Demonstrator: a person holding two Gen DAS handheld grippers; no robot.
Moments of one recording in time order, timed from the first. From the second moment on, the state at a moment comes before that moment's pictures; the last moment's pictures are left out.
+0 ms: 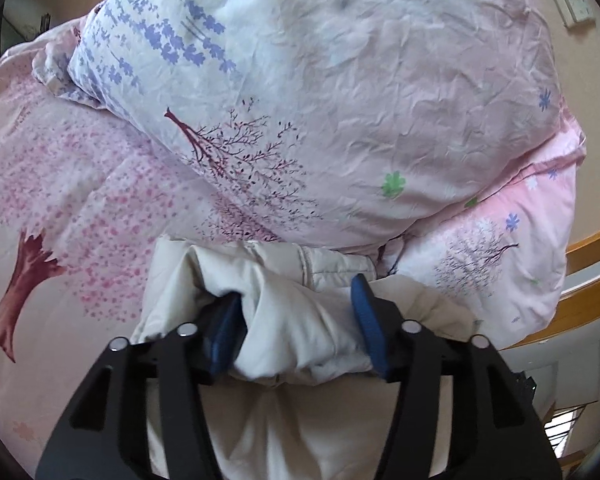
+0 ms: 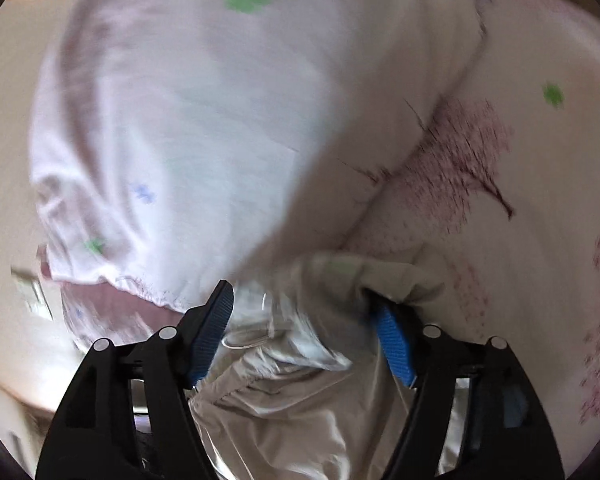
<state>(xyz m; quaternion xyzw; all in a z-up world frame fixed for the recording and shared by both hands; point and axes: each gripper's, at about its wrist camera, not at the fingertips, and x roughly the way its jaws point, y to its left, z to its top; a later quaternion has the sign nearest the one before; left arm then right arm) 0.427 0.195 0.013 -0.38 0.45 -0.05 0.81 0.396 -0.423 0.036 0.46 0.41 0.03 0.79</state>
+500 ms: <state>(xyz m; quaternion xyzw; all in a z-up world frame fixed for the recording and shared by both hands) 0.353 0.131 0.076 -0.15 0.38 -0.14 0.90 0.318 -0.272 0.090 0.05 0.41 0.17 0.89</state>
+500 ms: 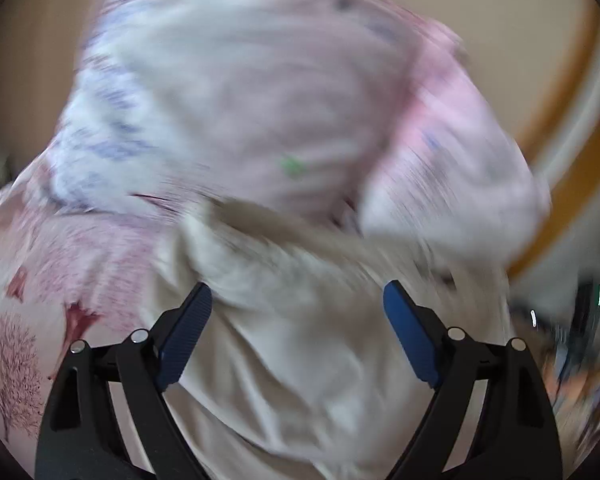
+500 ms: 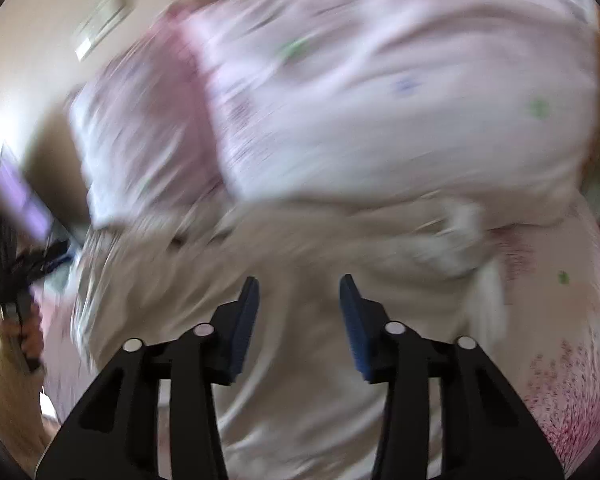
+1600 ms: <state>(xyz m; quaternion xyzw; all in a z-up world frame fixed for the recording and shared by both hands) 0.347 0.025 0.055 -0.03 0.43 -0.18 0.88 0.356 -0.196 0.051 -0.02 0.46 0.15 0.87</state>
